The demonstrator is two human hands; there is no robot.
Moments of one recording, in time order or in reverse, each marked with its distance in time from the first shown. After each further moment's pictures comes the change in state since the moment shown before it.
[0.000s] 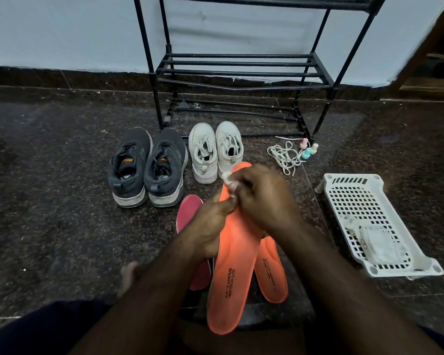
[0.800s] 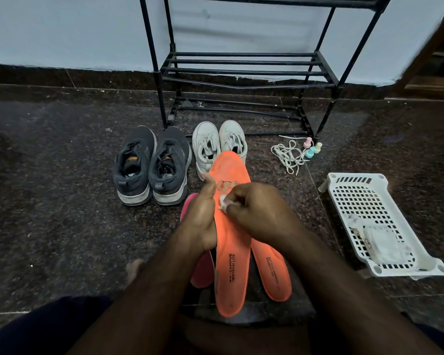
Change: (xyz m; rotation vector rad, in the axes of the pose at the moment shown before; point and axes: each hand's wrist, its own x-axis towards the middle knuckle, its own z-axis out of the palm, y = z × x) left_hand 0.004 0.018 -0.007 -0.220 0.102 -0.117; right_hand -0.016 -0.018 0.002 0.011 -0.281 0.052
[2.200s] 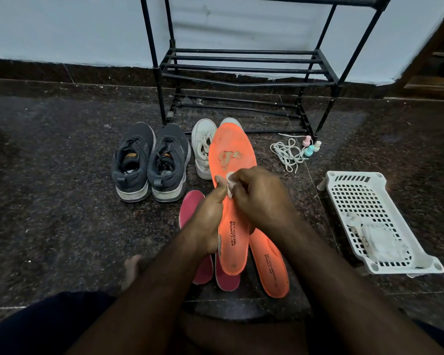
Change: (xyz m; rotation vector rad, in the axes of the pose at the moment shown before) left_hand 0.000 -0.016 0.001 0.075 0.034 0.000; right_hand 0.011 0.008 0.001 -0.072 0.161 0.036
